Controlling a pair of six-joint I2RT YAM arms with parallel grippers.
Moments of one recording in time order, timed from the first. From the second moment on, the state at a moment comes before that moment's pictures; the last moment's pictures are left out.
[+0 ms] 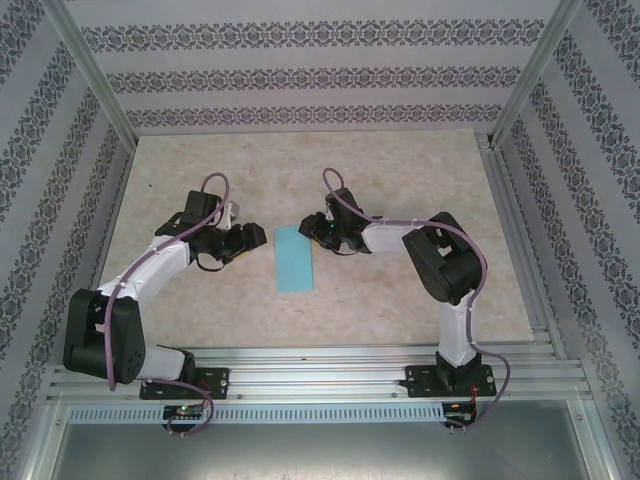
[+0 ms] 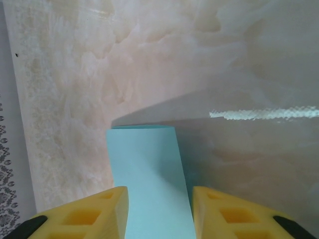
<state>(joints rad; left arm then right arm) -0.19 1.38 0.87 -0.50 0.54 -0.58 0.59 2.01 1.14 0.11 -0.35 0.96</state>
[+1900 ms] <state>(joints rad) -0.22 1.41 0.57 0.45 0.85 -1.16 0.43 1.59 0.79 0.55 -0.64 1.20</state>
